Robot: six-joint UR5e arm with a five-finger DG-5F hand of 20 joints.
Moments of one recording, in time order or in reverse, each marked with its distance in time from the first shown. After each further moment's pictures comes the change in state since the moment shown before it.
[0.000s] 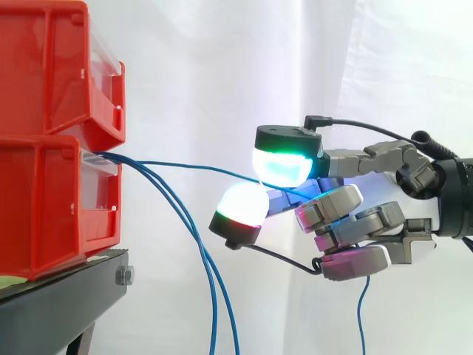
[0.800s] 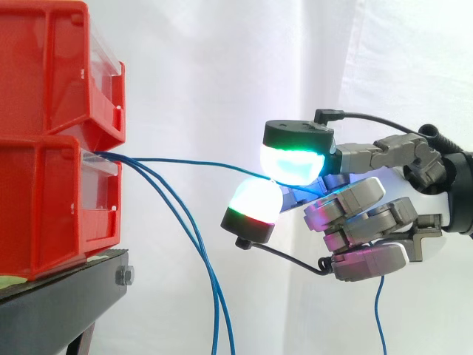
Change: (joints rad) arm 0.004 0.012 0.001 -0.038 -0.050 -0.002
